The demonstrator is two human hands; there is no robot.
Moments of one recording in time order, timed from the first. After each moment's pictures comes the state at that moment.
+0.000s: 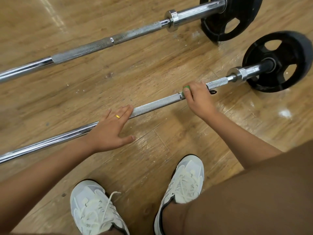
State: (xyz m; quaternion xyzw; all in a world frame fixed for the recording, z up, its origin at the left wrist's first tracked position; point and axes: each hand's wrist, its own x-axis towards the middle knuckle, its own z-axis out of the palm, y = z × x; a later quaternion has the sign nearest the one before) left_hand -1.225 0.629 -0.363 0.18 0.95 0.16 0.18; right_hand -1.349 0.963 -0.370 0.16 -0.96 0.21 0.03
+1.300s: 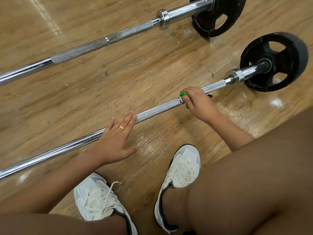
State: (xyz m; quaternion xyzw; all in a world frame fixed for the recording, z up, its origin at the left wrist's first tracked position) left_hand -1.168 0.654 -0.364 0.21 0.96 0.14 0.15; right_hand -1.298 0.989 -0.358 0.21 -0.95 0.22 -0.02
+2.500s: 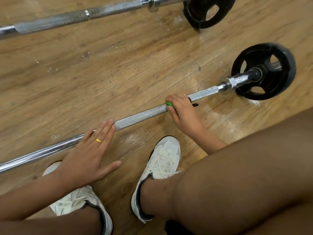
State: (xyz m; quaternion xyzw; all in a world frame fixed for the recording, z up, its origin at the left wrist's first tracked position) left_hand -1.092 0.663 -0.360 0.23 0.96 0.12 0.12; right_hand -1.235 0.998 -0.373 0.27 -0.93 0.23 0.04
